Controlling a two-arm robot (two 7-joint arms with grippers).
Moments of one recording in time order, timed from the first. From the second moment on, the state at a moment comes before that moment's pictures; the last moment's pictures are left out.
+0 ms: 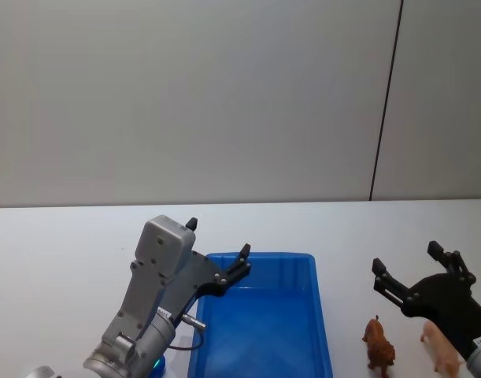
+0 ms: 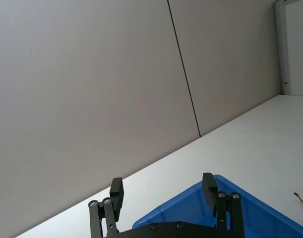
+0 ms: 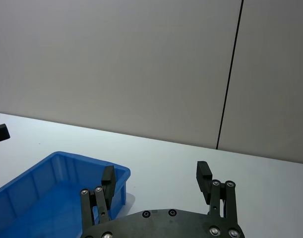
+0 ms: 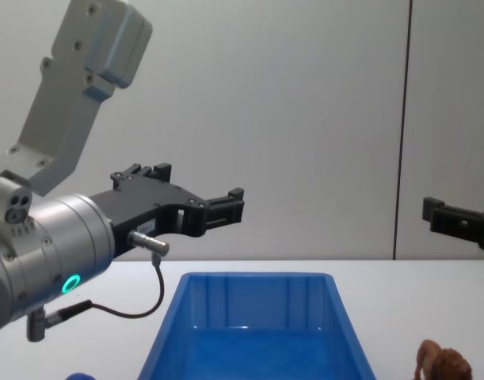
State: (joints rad) left arm -0.24 0.38 0.45 -1.63 -0.20 0.01 -0.01; right arm -0.01 0.34 -0.23 -1.77 0.29 0.03 0.07
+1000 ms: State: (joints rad) left arm -0.24 0.38 0.45 -1.63 -0.20 0.01 -0.01; right arm -0.01 0.34 -0.22 -1.76 0.30 0.05 0.07
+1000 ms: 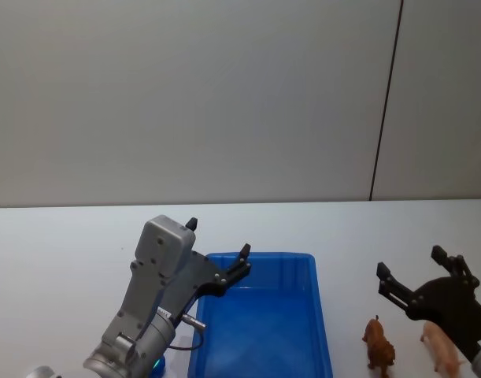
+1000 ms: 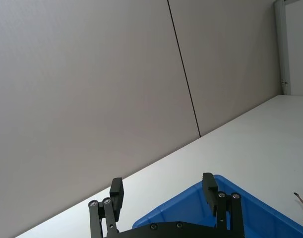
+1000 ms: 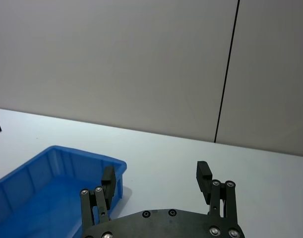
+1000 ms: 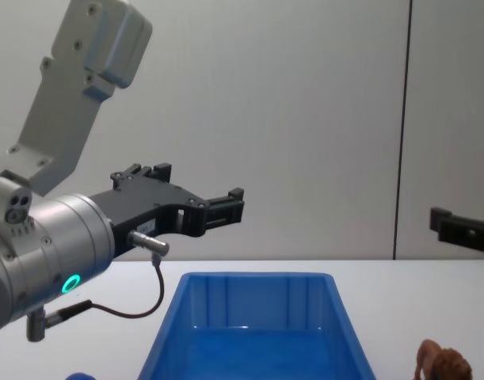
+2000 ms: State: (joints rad) left arm -0.24 0.38 0.45 -1.63 -0.20 0.01 -0.01; right arm -0.09 0.47 -0.13 -1.67 0.43 0.22 0.16
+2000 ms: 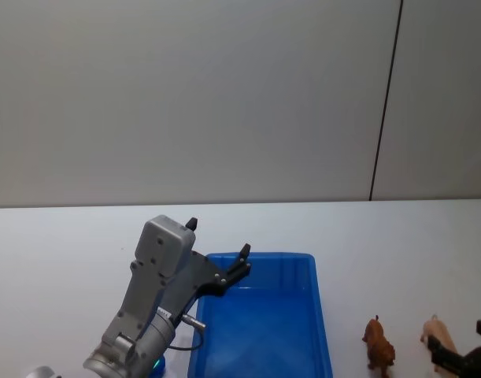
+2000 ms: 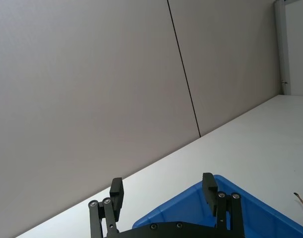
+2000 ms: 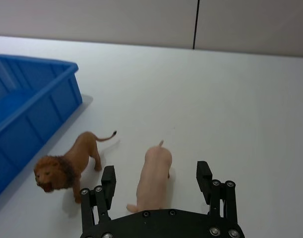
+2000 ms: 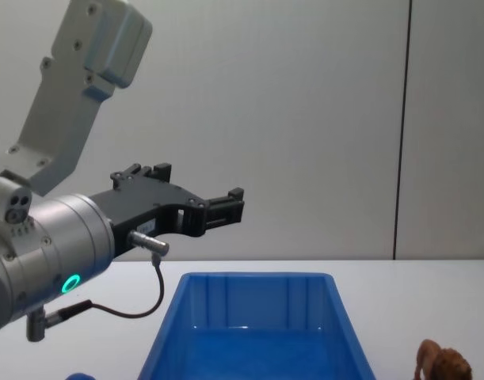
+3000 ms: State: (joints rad) left arm -0.24 0.38 0.45 -1.63 -0.20 0.01 -0.01; right arm -0.01 0.43 -0.16 -1.53 0.42 0.30 0.24
